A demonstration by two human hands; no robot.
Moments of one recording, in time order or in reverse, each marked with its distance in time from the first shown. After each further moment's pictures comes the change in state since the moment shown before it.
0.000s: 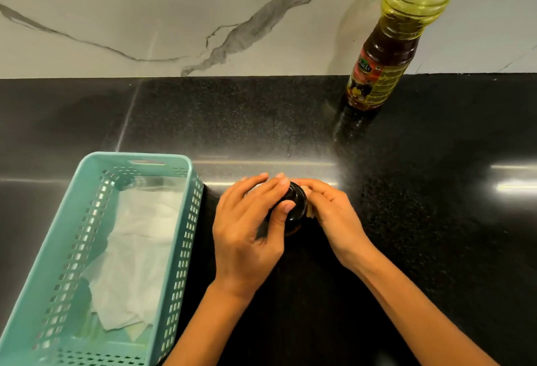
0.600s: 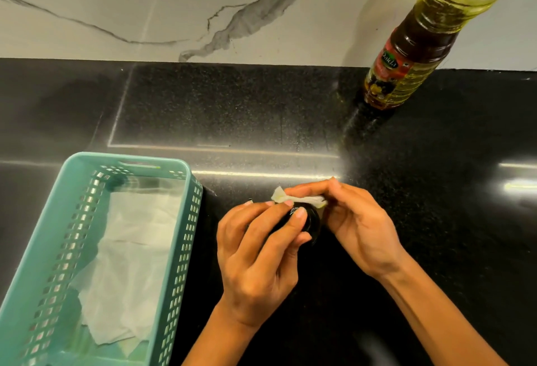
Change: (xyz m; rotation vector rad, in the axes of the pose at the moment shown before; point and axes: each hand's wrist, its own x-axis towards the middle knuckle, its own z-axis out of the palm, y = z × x) left_hand -0.008 -0.006 0.010 0.150 0.085 0.143; right_hand 0.009 -0.021 -0.012 0.243 -0.226 0.038
